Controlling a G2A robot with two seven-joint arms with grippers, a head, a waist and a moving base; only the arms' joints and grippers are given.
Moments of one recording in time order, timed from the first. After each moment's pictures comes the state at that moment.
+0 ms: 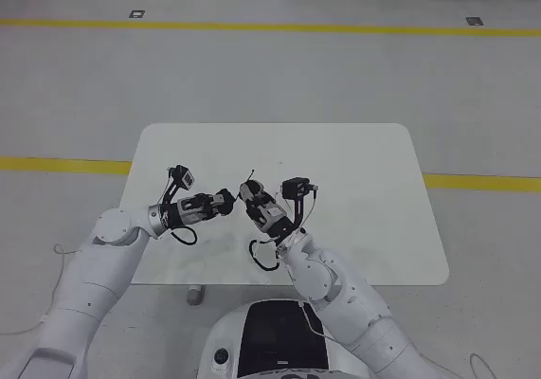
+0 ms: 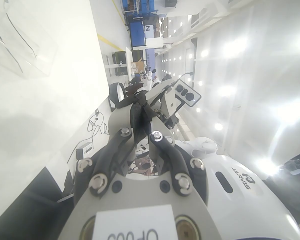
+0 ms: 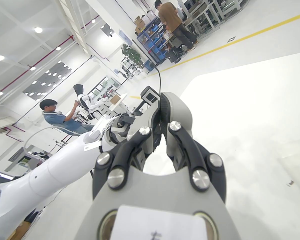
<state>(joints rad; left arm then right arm) 1.16 -1.06 -1.17 -1.14 -0.62 -0.34 -1.16 -1.37 -1.50 0.91 -1.45 -0.71 -0.21 -0.10</state>
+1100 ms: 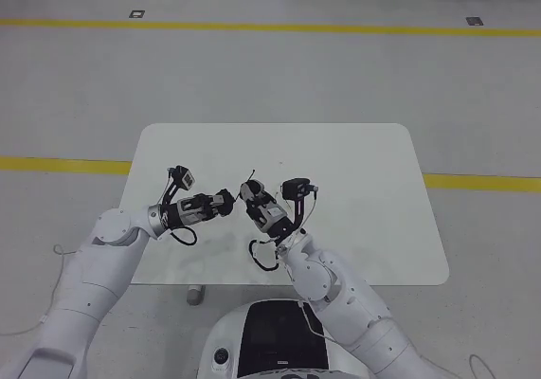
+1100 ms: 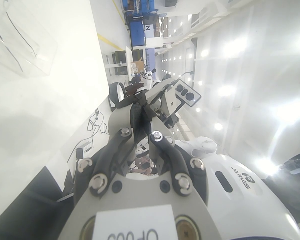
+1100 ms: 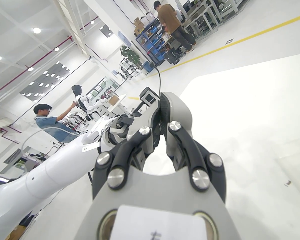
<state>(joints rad) 1.16 -1.06 -1.17 -1.14 -0.62 -0.34 -1.16 -1.37 -1.50 0.91 -1.45 -0.72 -0.21 -0.12</state>
